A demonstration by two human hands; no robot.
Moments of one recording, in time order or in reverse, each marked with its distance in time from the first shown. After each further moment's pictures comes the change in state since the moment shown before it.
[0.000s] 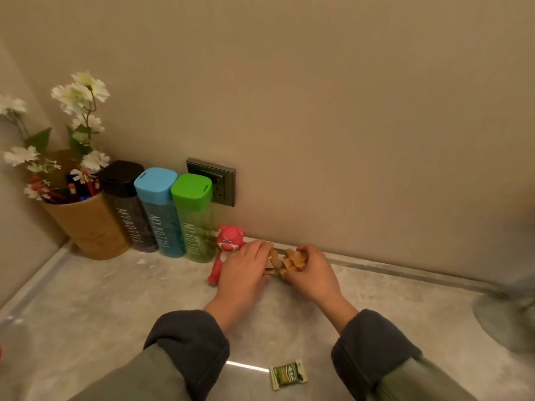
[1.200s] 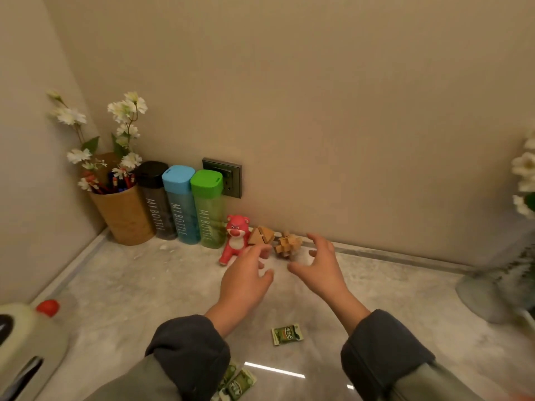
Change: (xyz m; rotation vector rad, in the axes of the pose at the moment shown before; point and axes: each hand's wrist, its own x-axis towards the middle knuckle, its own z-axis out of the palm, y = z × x) left_hand -0.067 0.036 -0.034 -0.489 0.049 -0.313; right_hand -0.073 -0.014 -0.035 0.218 0.038 -0.057
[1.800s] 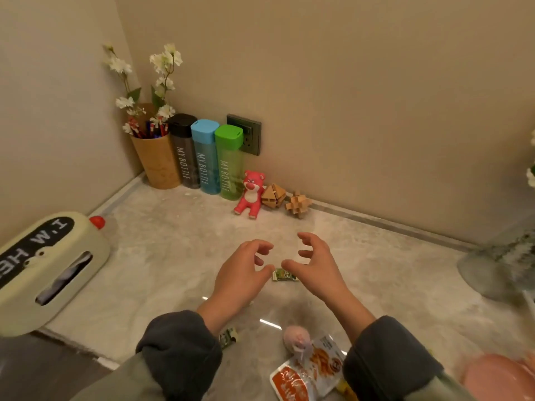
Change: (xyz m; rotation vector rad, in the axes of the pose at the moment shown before) left_hand -0.112 0.007 0.005 -0.103 0.012 -0.131; right_hand -0.096 0.020 -0.006 0.063 -0.227 -0.047
